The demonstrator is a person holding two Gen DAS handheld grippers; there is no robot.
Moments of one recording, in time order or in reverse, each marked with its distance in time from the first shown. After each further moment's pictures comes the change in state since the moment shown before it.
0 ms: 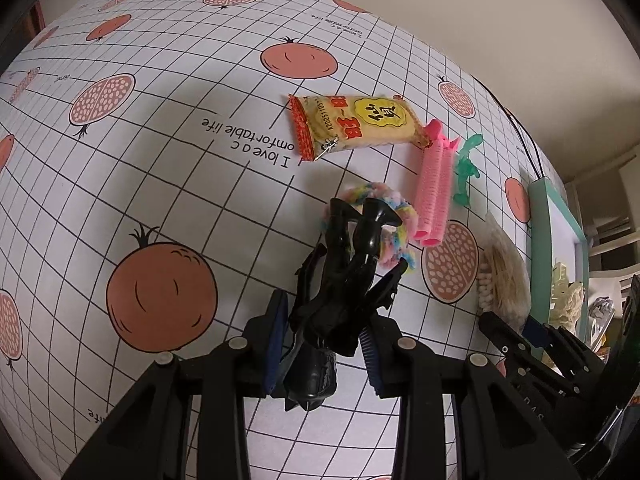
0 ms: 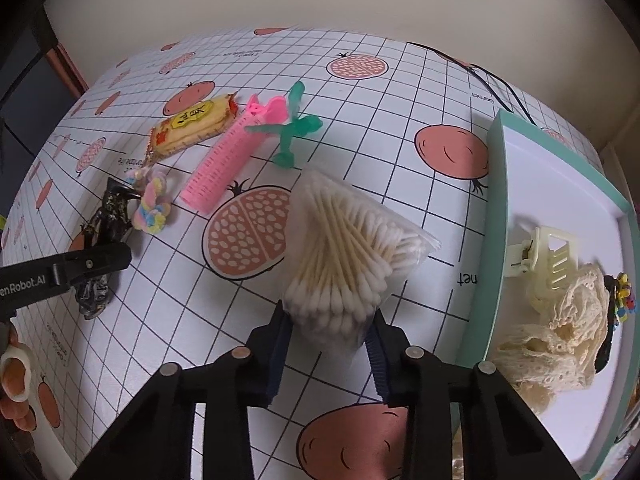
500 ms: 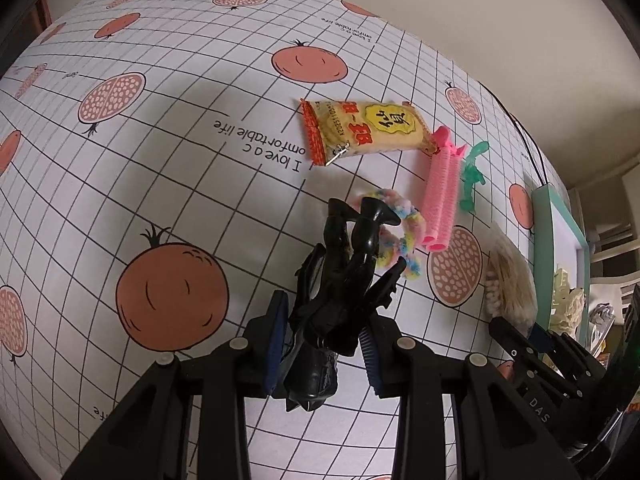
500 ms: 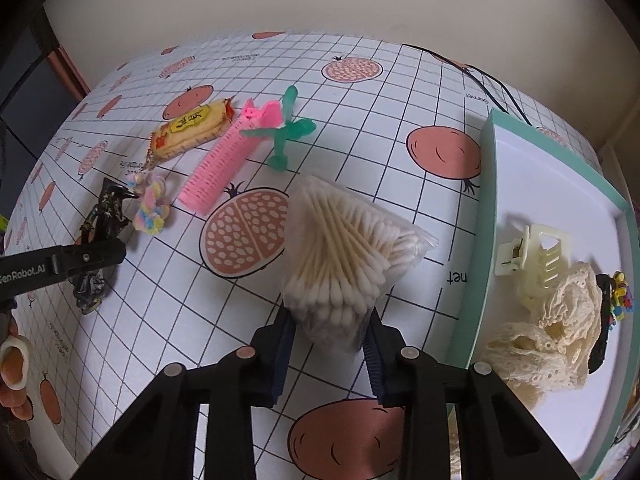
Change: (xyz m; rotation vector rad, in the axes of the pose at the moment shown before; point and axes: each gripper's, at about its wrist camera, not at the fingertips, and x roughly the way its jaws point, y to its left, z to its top) left arm -0.004 0.006 0.005 -0.022 -0.007 0.011; right arm -0.002 -0.002 0.002 0.012 -0.011 0.010
